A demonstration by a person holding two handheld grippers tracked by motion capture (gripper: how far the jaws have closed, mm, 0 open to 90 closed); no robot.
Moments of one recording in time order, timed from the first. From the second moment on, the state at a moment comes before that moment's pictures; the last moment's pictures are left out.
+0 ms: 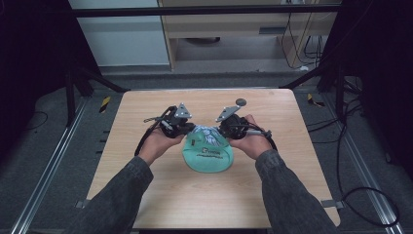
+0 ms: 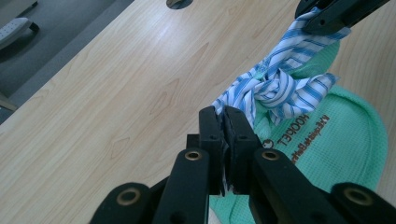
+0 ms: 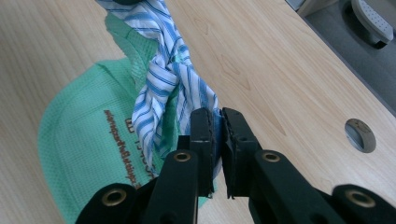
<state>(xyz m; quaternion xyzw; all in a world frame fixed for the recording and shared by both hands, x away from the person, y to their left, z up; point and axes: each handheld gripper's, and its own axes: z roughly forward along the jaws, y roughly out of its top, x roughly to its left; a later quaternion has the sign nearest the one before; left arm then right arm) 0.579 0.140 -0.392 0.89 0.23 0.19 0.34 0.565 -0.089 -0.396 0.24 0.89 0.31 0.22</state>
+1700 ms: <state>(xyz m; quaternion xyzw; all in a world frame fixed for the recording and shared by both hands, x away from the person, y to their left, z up) 0.540 0.145 -0.430 0.89 0.23 0.17 0.35 0.524 -0.091 -0.428 0.23 0.90 0.31 0.20</state>
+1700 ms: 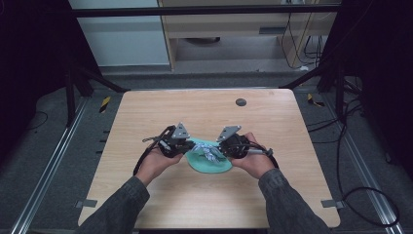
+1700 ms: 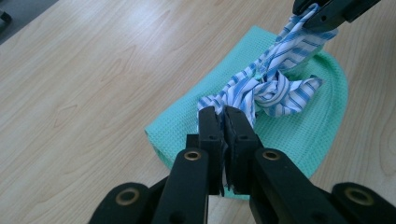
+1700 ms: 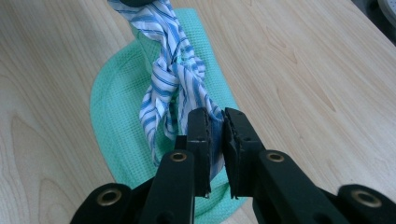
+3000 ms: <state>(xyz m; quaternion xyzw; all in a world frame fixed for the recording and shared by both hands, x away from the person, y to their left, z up) 0.515 0.146 -0.449 0.90 0.21 0.15 0.35 0.503 -0.093 -0.444 0.22 0.91 0.31 0.18</state>
